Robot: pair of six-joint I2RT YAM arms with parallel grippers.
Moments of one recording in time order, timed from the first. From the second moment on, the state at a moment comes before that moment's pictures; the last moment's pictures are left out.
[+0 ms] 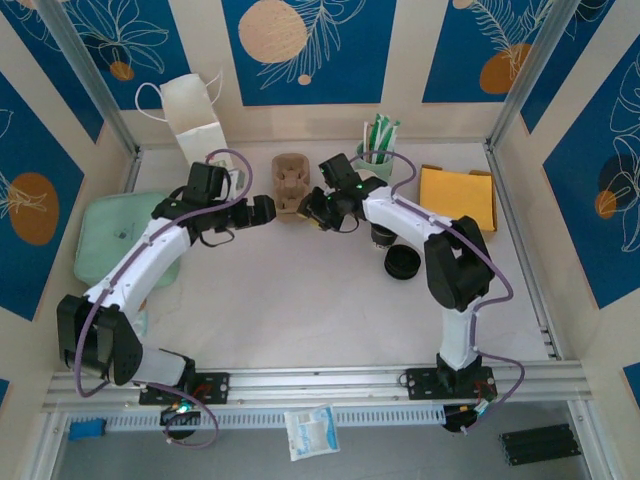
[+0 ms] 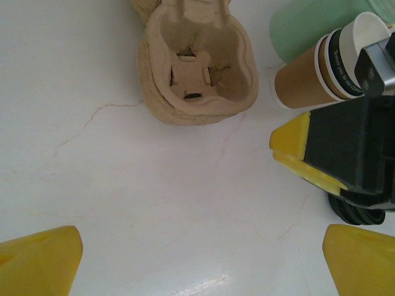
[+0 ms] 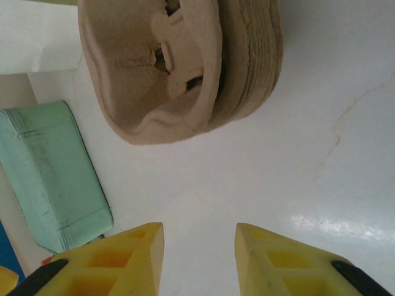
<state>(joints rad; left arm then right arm) -0.31 1.40 1.18 -0.63 0.28 -0.44 0.58 1.94 1.54 -0.53 -0.33 1.05</state>
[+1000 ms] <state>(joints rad) -0.31 1.43 1.17 -0.60 0.29 -0.44 0.53 2.09 1.68 -0.51 -0.36 1.05</state>
